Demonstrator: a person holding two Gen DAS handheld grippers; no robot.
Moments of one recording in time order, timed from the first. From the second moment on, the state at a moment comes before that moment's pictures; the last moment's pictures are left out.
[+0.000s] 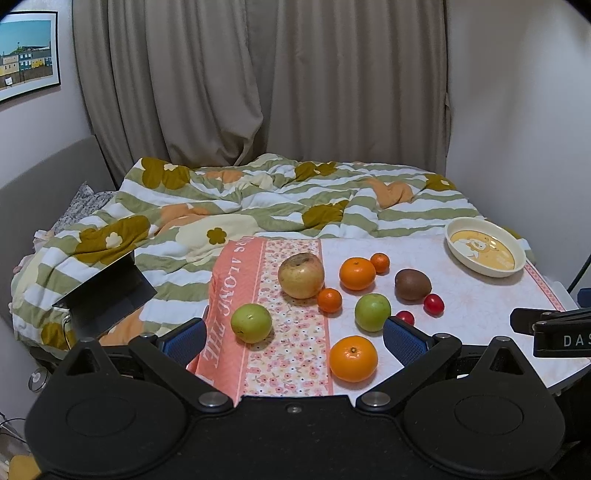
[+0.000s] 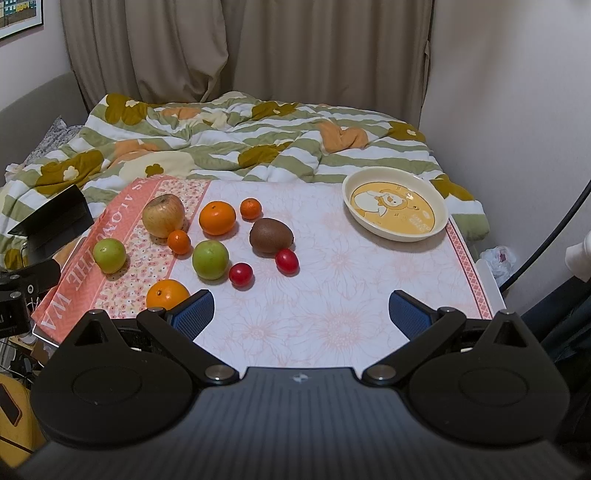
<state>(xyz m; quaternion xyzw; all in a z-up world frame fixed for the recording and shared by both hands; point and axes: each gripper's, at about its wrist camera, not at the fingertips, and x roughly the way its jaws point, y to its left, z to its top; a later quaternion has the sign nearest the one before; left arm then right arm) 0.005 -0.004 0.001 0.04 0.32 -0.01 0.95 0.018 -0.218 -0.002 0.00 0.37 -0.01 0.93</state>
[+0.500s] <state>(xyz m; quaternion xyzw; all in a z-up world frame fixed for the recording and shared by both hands) 0.006 -0.001 0.002 0.03 0.32 -0.01 0.95 0.019 -0.219 -0.003 0.00 0.38 -0.01 0.93</state>
